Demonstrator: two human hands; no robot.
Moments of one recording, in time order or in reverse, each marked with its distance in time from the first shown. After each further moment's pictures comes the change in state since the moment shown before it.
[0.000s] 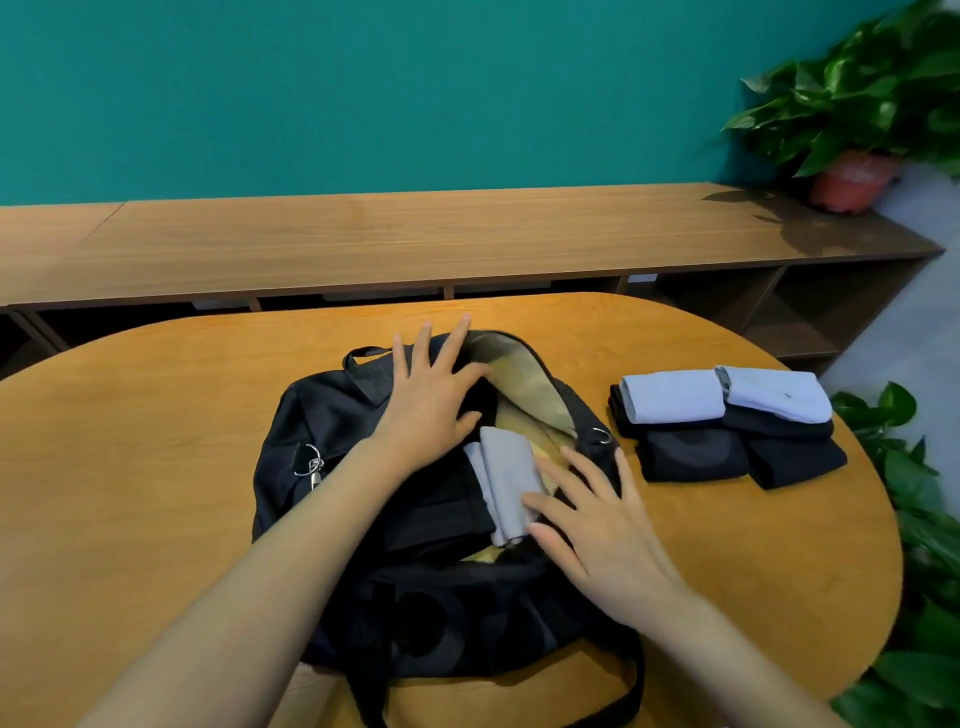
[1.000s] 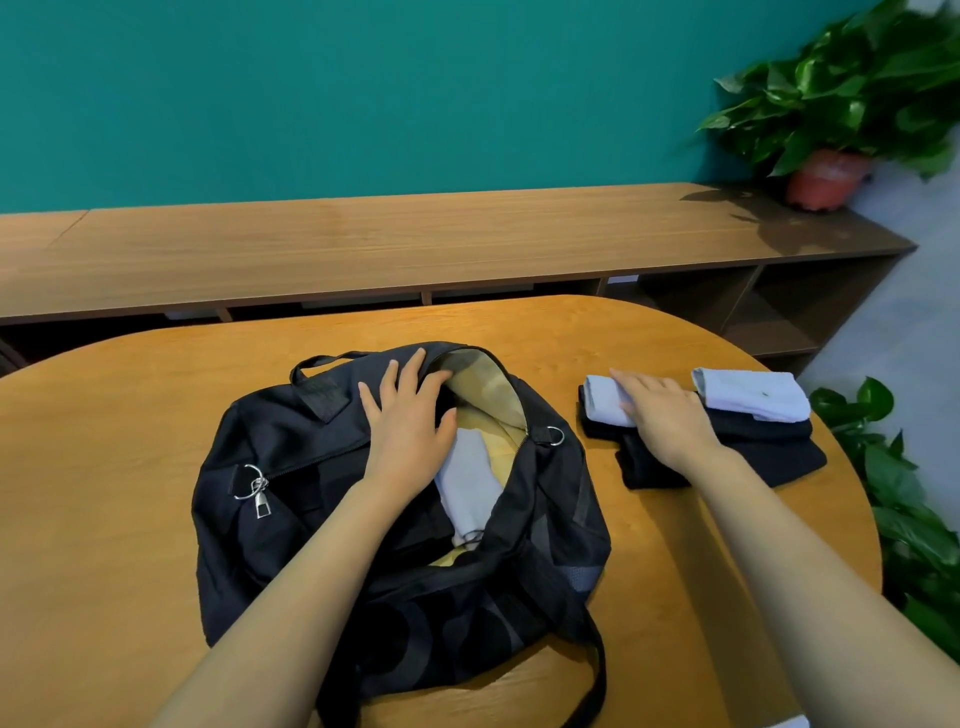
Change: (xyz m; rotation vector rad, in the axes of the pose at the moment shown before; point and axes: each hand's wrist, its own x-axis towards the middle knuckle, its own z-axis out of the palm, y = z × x) left_hand -0.002 0.016 0.030 -0.307 0.087 -0.314; right_hand 0.073 0.150 -0.015 -0.008 -0.156 0.437
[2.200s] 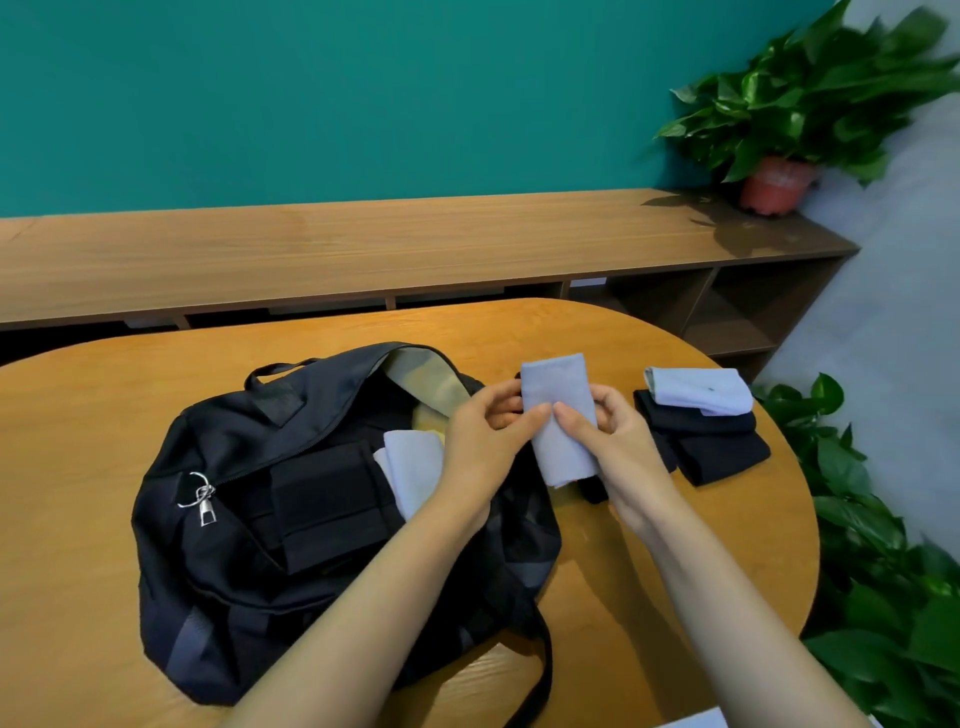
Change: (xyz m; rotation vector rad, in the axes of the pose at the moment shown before) left_hand -0.028 0.124 0.001 -1.137 -0.151 -0.273; right_hand -0.081 -0.060 -0.031 1.607 0.133 0.167
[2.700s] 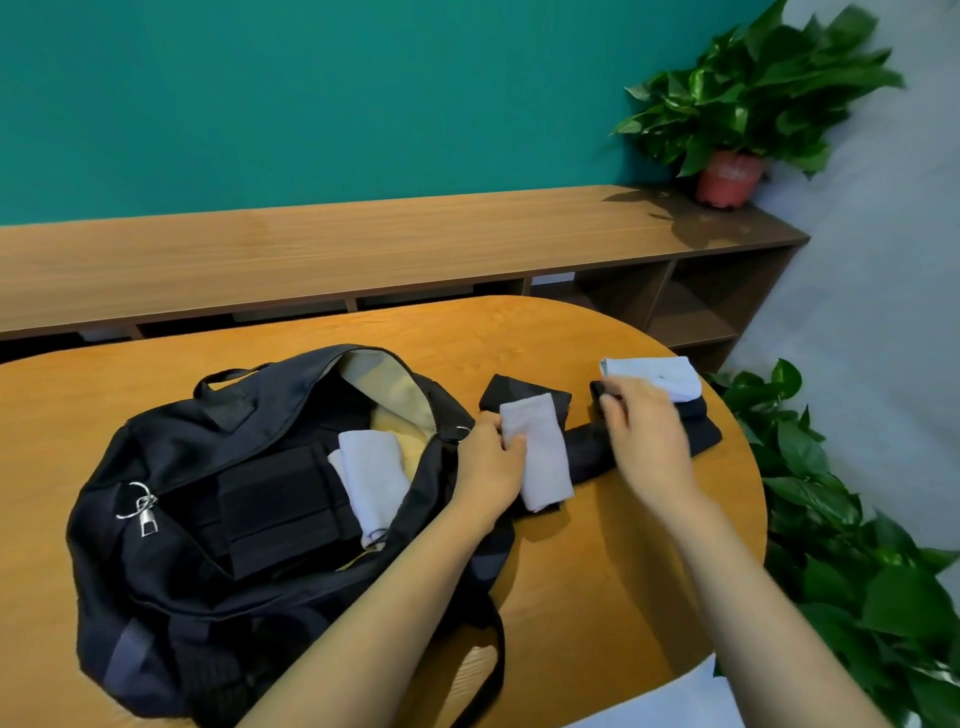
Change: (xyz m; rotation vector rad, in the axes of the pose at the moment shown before) left_hand -0.002 -0.026 0.054 0.420 -0.043 -0.055; right_hand 0.022 0.007 -0.083 -1.100 0.302 -0.324
